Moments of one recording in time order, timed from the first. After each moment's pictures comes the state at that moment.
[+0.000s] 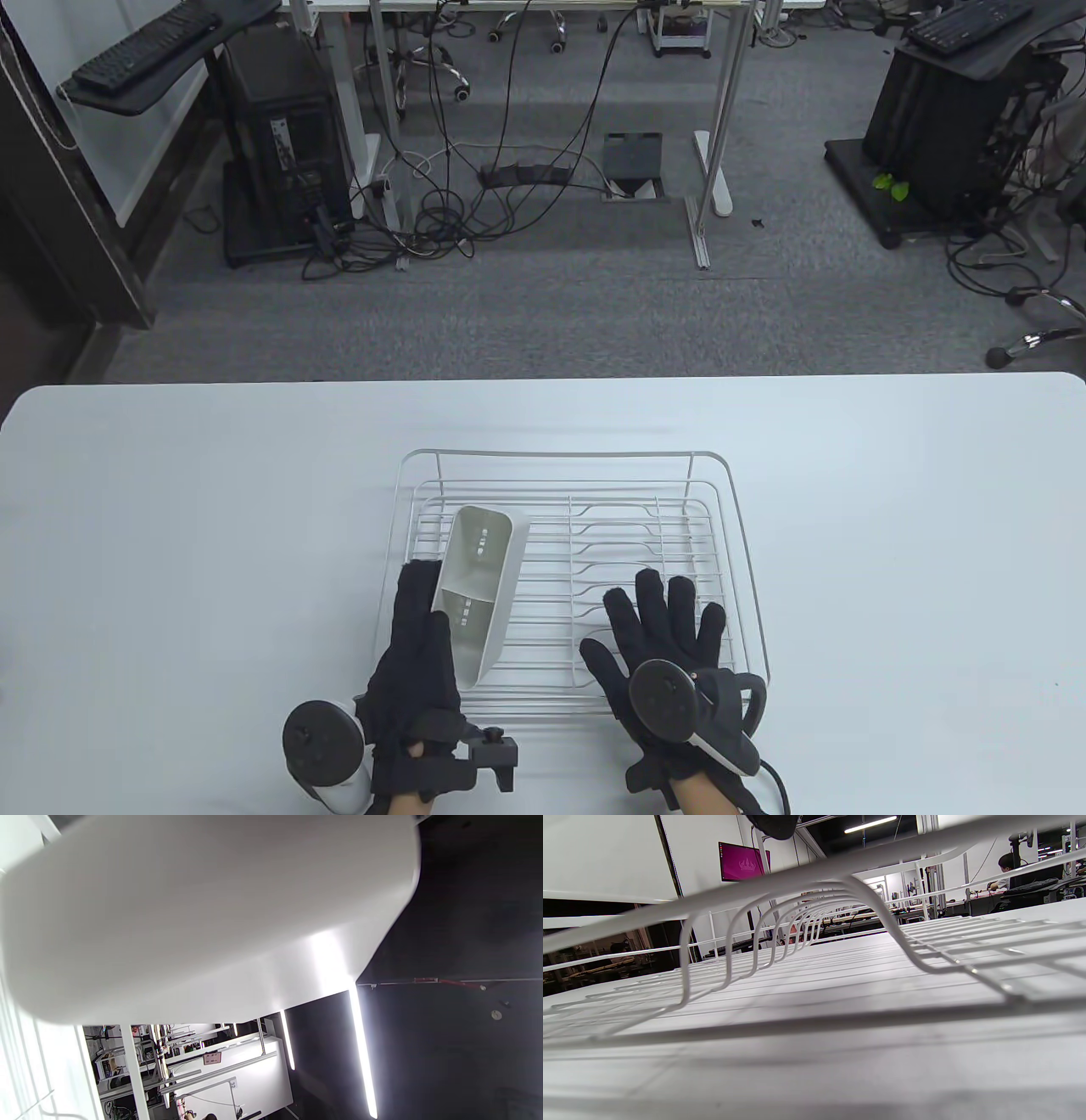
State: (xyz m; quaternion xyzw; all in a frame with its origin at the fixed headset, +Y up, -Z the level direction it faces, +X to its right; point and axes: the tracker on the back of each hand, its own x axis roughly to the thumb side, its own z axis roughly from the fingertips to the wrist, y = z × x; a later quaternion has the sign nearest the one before) left_hand -0.183 -0.700 -0.255 0.23 -0.09 0.61 0.75; right_hand 0.095 -0.731 -0.271 0.08 -0.10 0.98 0.15
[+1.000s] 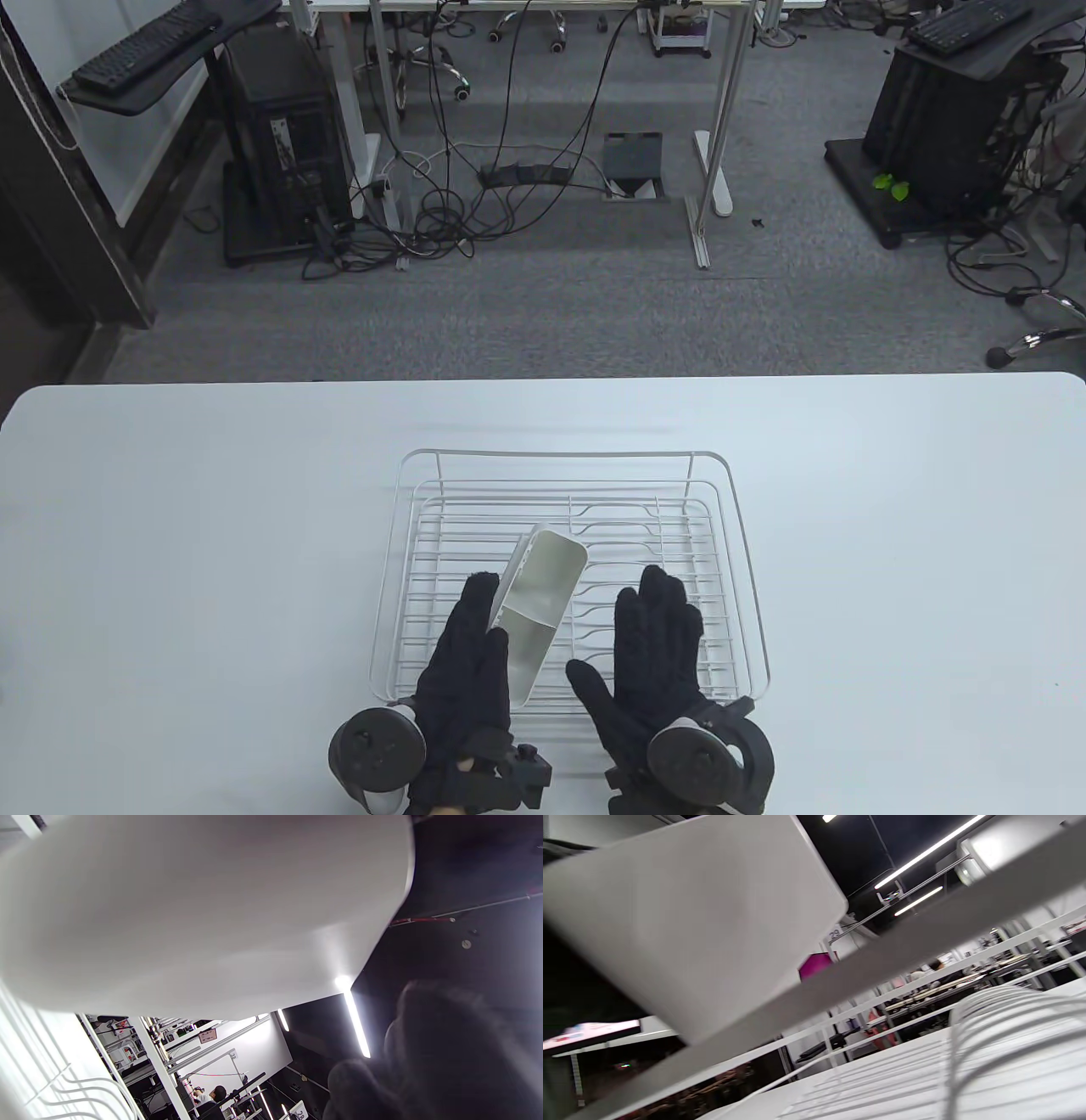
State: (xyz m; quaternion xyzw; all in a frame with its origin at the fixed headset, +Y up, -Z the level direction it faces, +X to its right) left_hand -0.149 -0.700 -0.248 0.23 -0.15 0.52 0.81; right_hand 0.078 -0.696 -0.223 0.19 -0.27 0.89 0.32
